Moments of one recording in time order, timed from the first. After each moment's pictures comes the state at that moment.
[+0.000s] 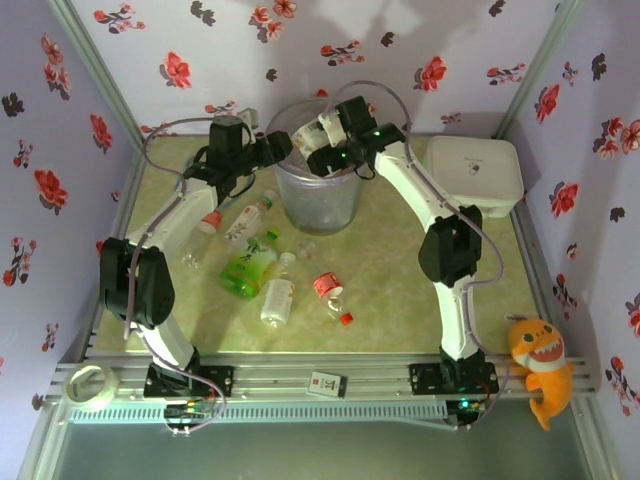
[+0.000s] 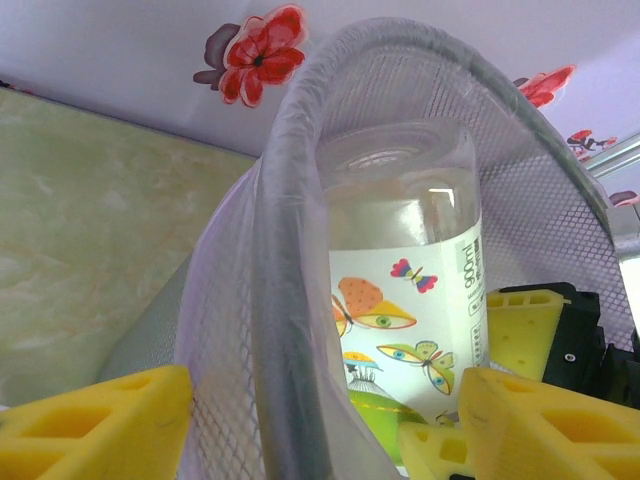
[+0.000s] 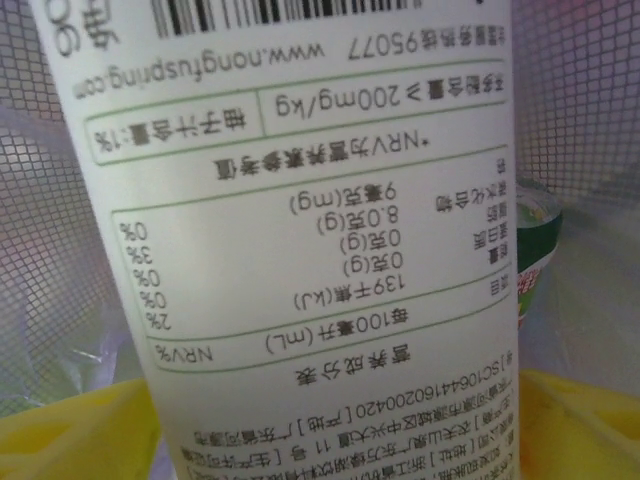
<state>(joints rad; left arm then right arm) -0.36 1.72 1.45 -0.16 0.26 -0.63 0.50 2.15 2.16 -0.86 -0.17 -0.06</state>
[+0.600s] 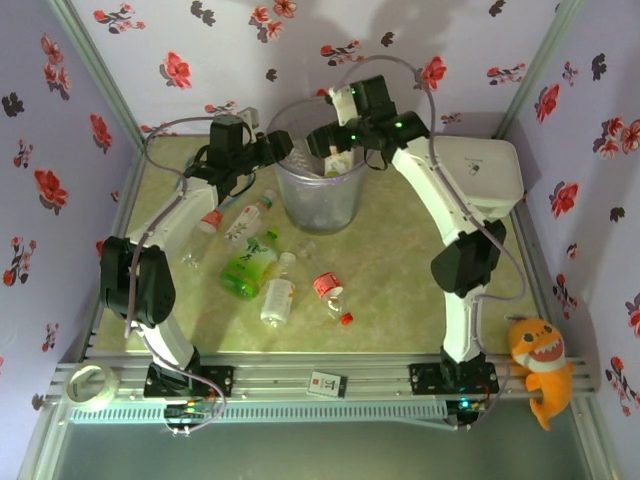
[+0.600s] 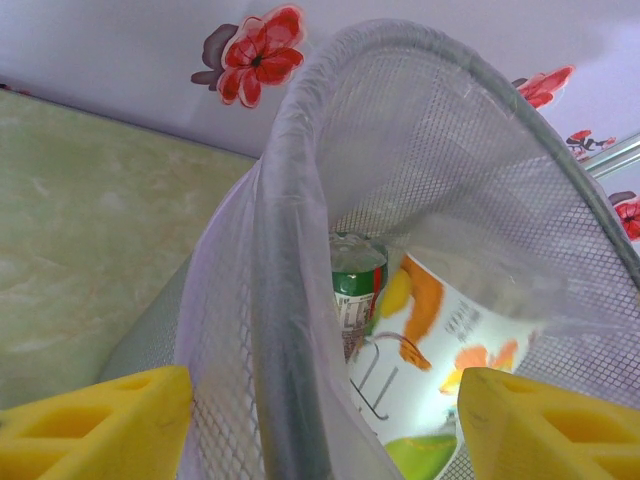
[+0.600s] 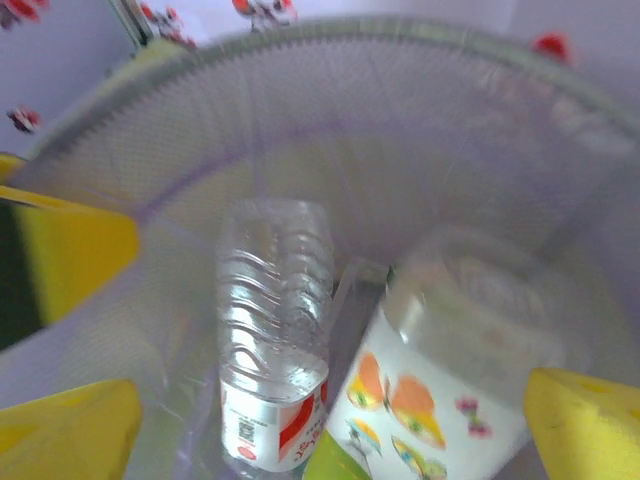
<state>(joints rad) -0.36 1.73 1.46 -0.16 0.26 -0.63 0.50 1.99 2.22 -0.86 -0.19 -0.01</state>
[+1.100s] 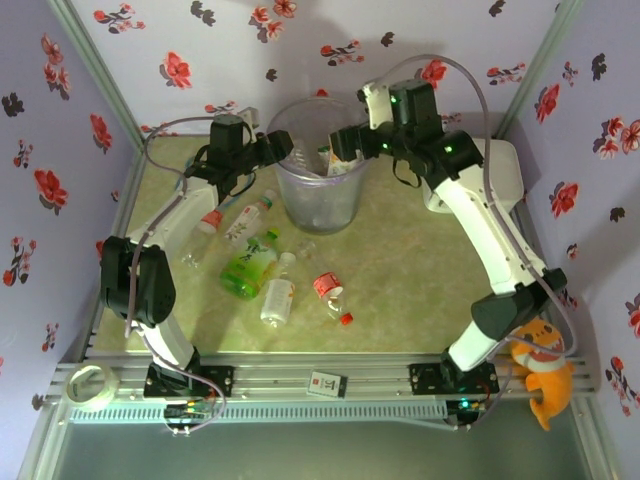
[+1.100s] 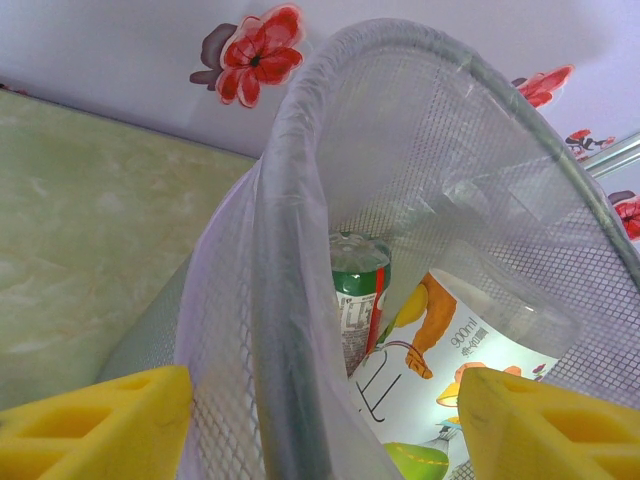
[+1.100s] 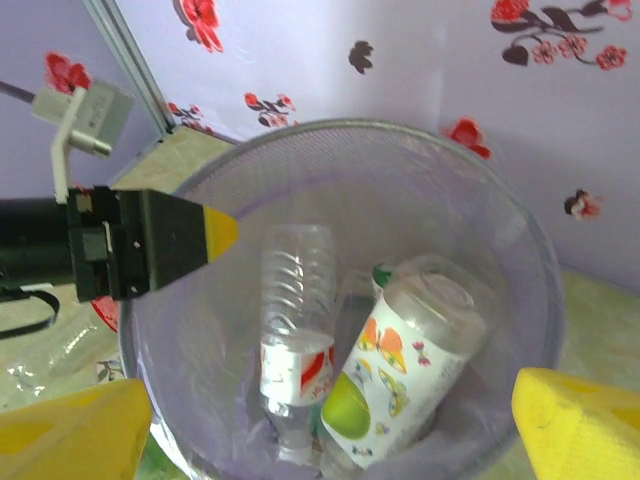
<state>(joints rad) -0.36 1.73 1.47 -0.16 0.26 -0.63 0.51 1.61 1.94 -0.83 -0.12 0.05</state>
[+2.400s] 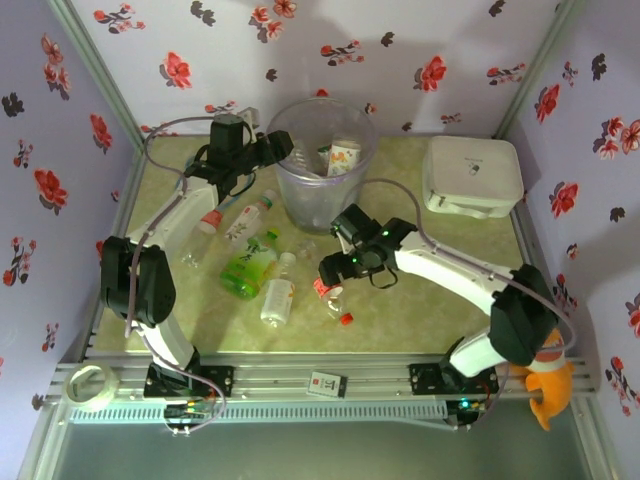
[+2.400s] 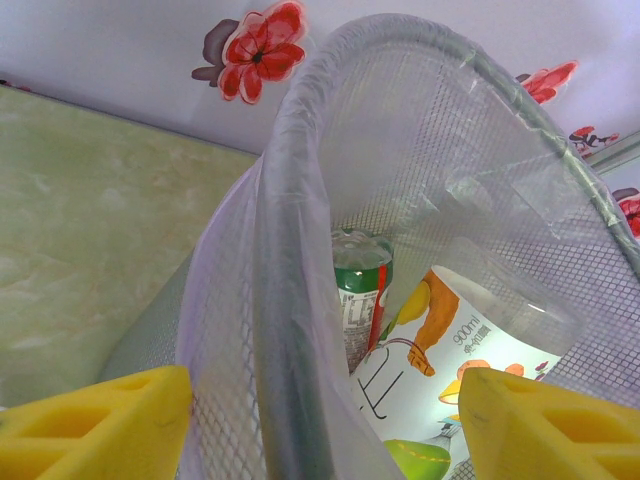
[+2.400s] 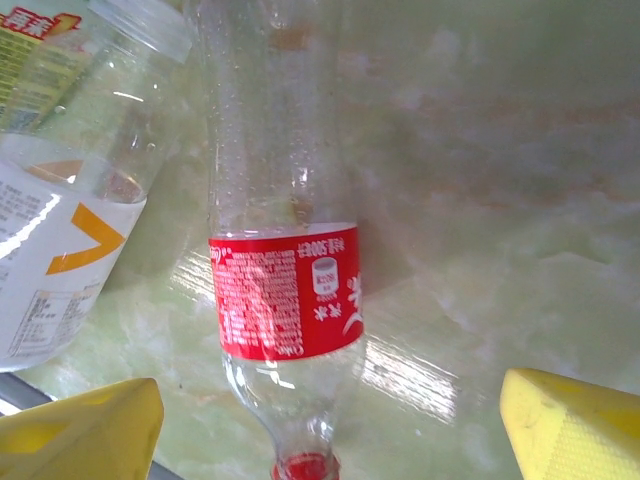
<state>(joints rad) -0.36 1.73 1.47 -0.18 0.26 -0.62 0.84 1.51 1.12 -0.81 -0.09 0.44</state>
